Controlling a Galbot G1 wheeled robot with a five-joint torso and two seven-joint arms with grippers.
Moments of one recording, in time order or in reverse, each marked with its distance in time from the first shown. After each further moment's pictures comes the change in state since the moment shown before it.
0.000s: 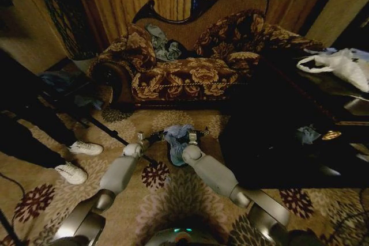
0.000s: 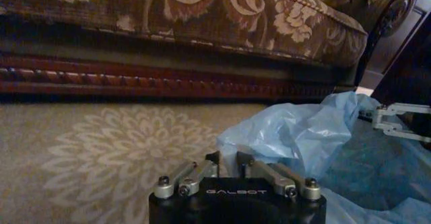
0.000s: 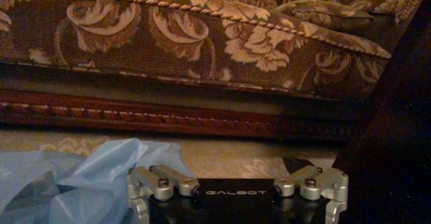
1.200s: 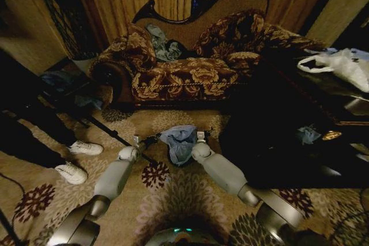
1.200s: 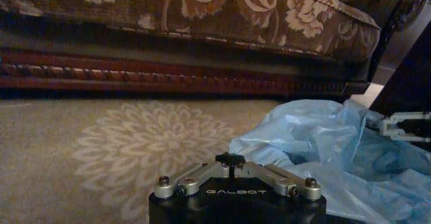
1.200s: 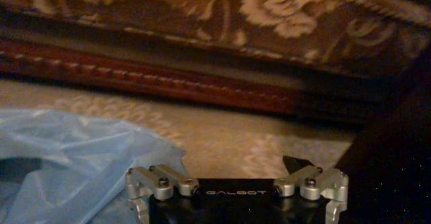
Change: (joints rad) left arm 0.060 0.036 -0.029 -0.045 0.008 -0.014 -0.017; right arm 0.003 -0.090 0.060 -0.023 0.042 -0.112 -0.263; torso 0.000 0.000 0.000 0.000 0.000
